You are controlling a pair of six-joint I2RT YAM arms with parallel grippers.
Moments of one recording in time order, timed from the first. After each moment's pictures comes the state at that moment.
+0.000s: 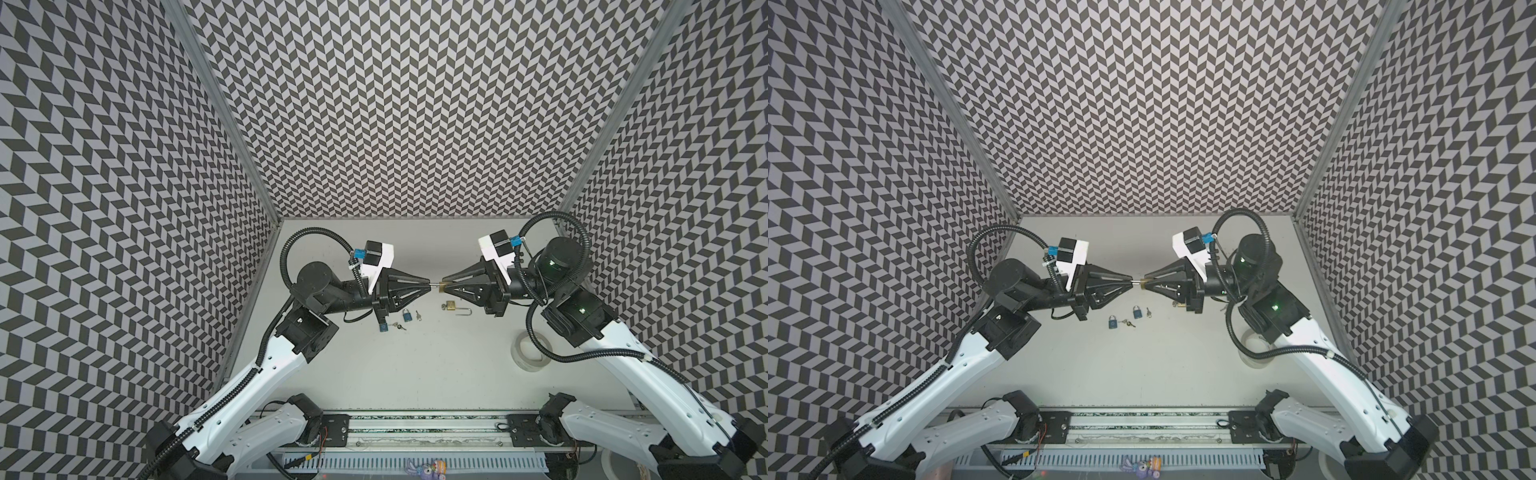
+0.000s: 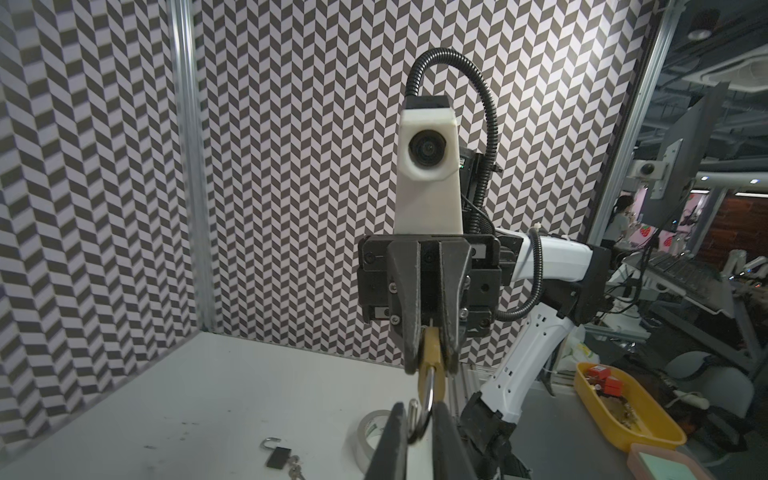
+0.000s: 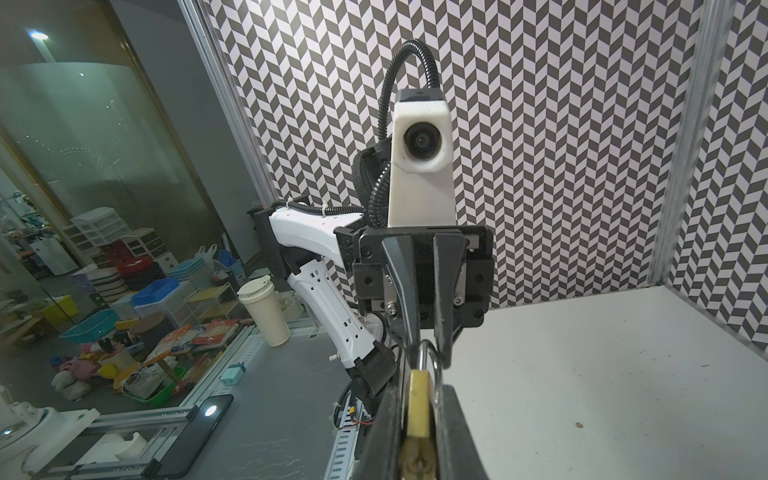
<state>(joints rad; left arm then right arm) -0.64 0.98 0.93 0.30 0.86 -0.33 0.59 1.05 1.13 -0.02 -1.02 0.20</state>
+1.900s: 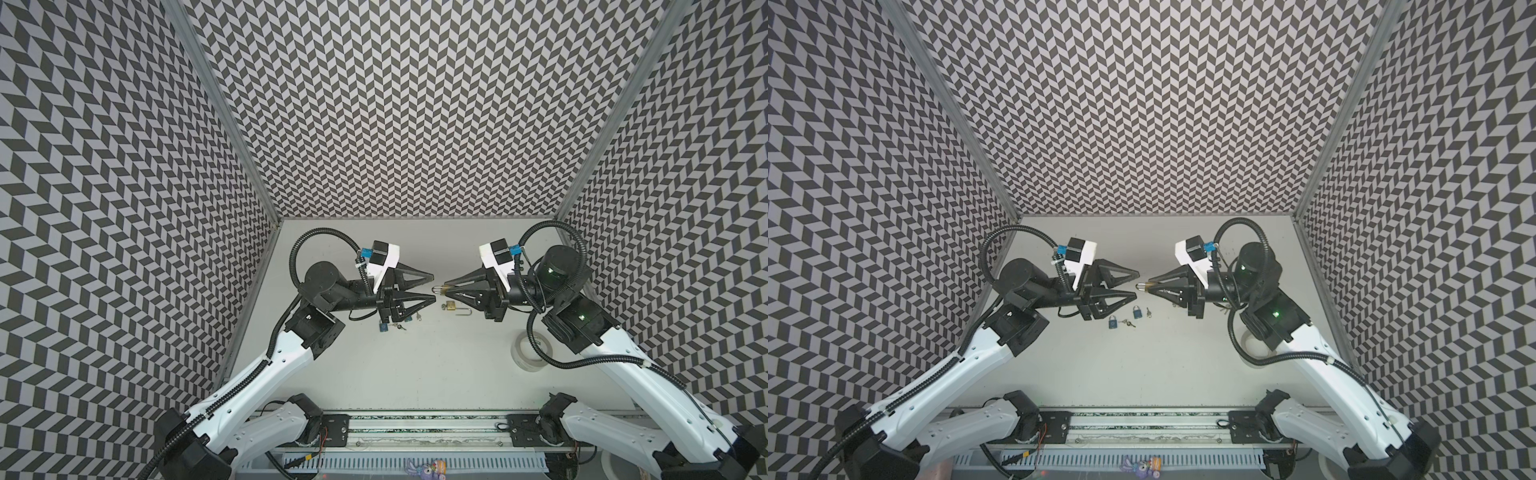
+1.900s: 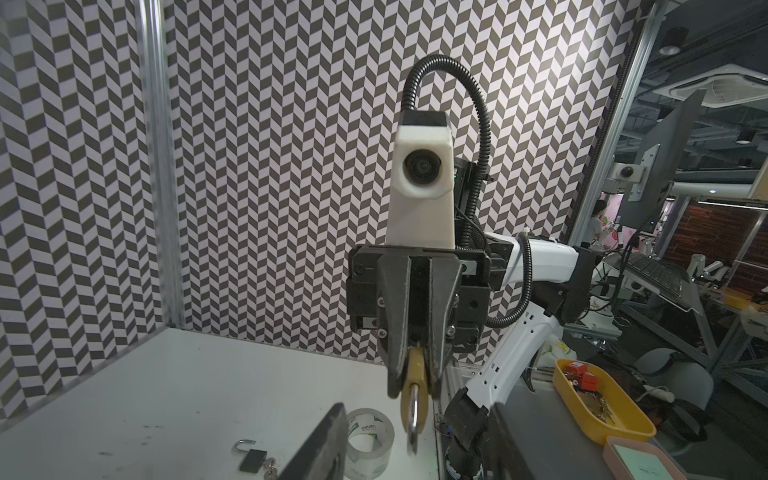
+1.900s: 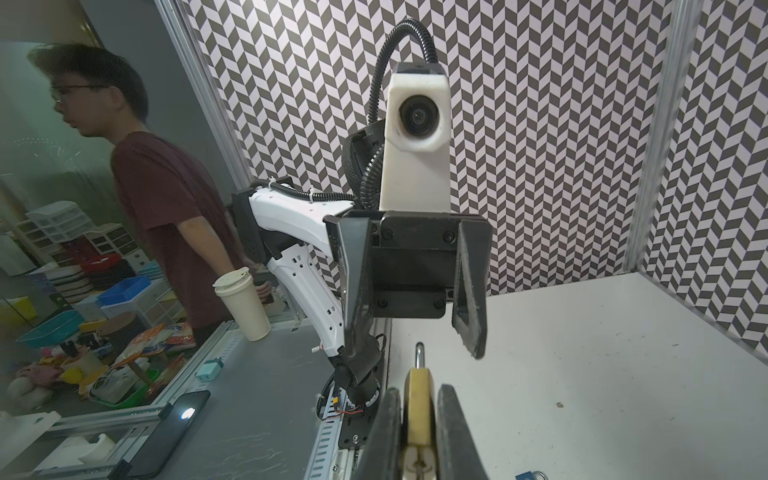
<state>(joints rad) -0.66 1.04 0.90 0.40 0.91 -0.39 0.57 1.01 1.04 -0.01 -0.99 0.16</state>
